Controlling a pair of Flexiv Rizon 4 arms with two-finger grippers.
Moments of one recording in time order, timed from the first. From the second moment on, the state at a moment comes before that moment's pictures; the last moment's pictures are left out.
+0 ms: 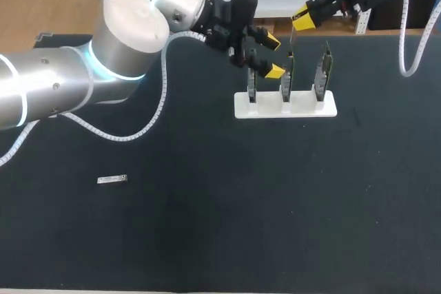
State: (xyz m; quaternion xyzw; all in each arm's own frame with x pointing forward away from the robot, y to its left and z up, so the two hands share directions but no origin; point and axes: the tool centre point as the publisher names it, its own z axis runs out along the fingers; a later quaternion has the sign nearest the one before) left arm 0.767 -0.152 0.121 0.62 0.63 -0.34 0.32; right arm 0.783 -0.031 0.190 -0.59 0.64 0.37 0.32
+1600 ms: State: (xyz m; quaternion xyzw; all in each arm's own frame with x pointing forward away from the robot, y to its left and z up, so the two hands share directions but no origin) left arm 0.767 -0.151 0.119 0.62 0.63 -0.34 0.32; right arm 0.784 -0.033 0.189 -0.59 0.64 0.38 0.32
